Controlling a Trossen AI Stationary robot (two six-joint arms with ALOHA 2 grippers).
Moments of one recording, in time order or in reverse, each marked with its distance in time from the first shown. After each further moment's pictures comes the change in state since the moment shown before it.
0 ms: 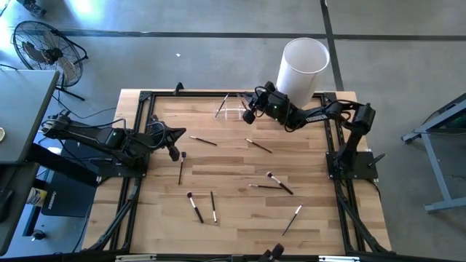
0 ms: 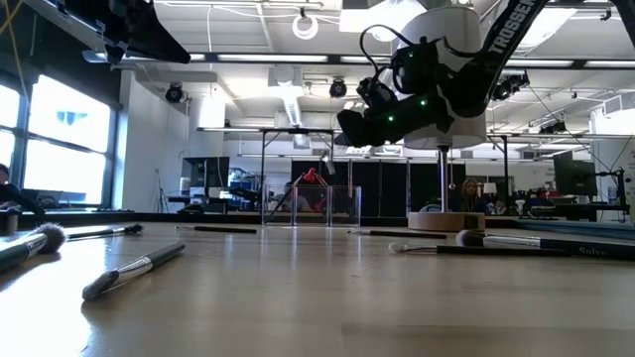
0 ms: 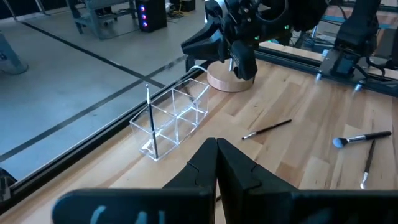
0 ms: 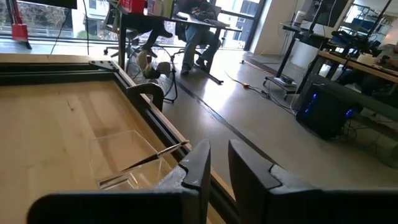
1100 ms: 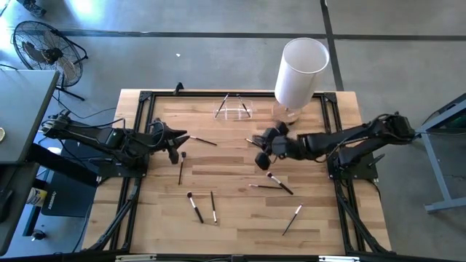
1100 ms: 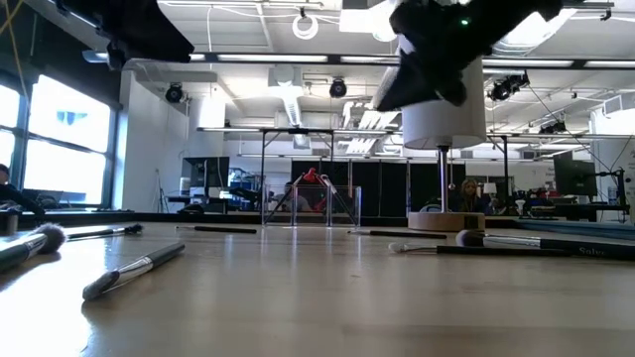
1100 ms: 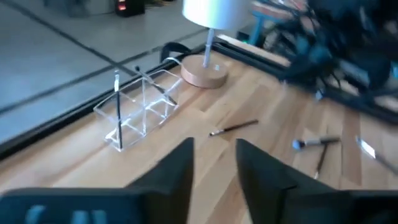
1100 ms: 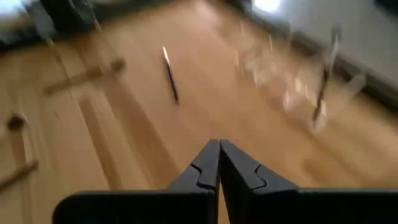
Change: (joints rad) left arm 0.000 0.010 0.000 0.028 0.093 -0.131; right arm 0.589 -0.435 0.000 -0.995 0.323 0.674
